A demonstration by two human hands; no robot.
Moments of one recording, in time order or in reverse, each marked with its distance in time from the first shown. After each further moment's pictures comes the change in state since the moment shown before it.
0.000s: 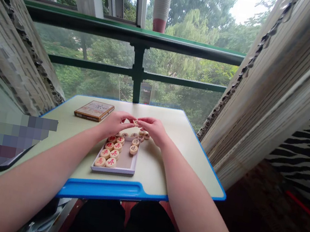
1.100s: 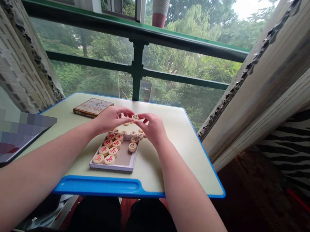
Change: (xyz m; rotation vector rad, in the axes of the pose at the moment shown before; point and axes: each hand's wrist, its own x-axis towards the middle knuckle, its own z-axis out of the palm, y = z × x) left_hand -0.001 0.008 -0.013 -0.045 -0.016 -0.029; right_hand -0.010 -0.004 0.002 -0.631 0.166 -0.452
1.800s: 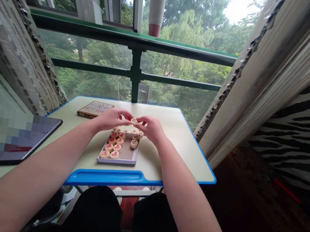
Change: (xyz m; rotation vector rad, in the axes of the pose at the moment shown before) left_hand -0.005 0.003 -0.014 -0.109 -0.183 -0.028; right_hand -0.007 -0.007 -0.003 -0.054 -0.078 -0.007
